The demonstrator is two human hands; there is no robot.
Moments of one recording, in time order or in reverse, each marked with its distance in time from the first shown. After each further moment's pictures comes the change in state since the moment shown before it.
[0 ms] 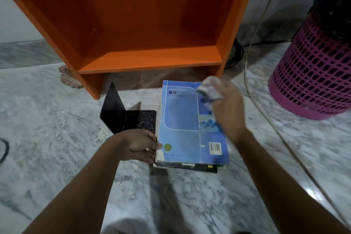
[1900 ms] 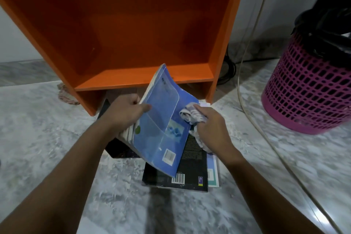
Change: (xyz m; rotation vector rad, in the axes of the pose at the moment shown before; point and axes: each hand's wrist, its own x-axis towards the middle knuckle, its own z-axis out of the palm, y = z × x) left_hand -0.057 0.088 -0.011 0.258 0.496 0.490; right_hand -0.012 -0.001 0.006 -0.031 -0.160 0.039
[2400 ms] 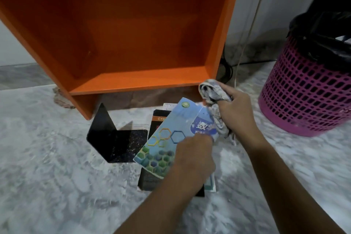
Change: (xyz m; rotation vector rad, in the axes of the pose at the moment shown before) left_hand -0.056 0.047 0.146 0.712 -0.152 0.368; right_hand 0.023 -0.028 -0.064 0.193 0.186 -0.029
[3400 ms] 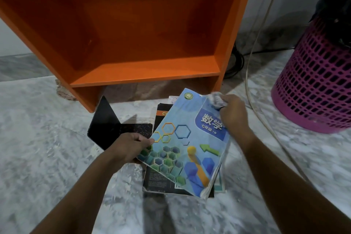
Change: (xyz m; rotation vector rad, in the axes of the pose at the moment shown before) left_hand 0.005 -0.179 0.021 -1.009 -0.086 -0.642; right_hand 0.040 0.103 0.037 -0.436 0.029 0.125
